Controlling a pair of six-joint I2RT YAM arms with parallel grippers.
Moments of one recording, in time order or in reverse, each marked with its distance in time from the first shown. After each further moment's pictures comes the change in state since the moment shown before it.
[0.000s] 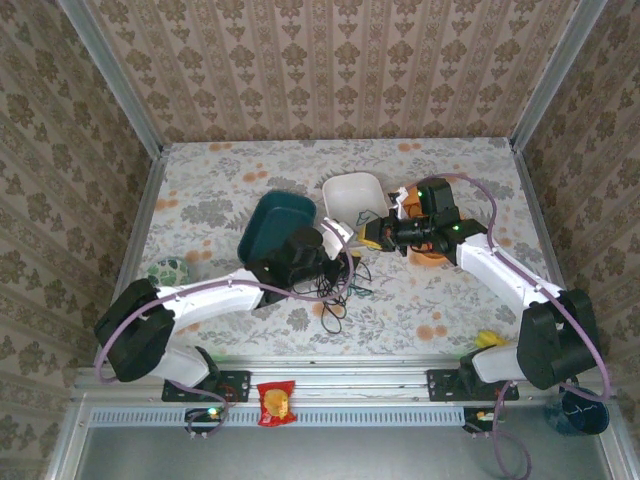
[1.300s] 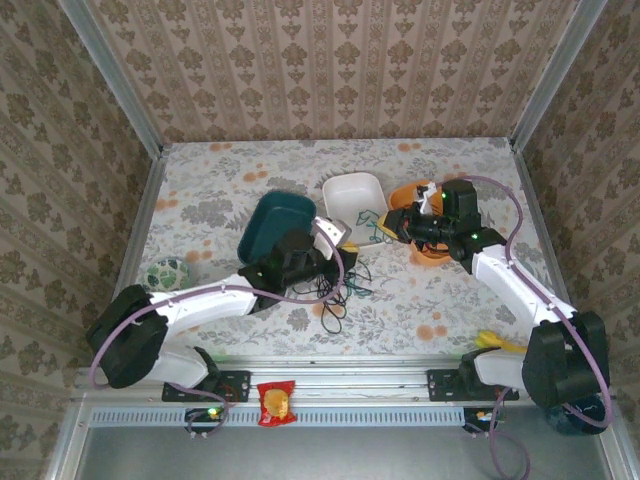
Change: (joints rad) left arm 0.013 -0.047 -0.071 0.151 0.093 -0.102; right arm -0.109 -0.106 -0.086 0.109 0.127 0.098
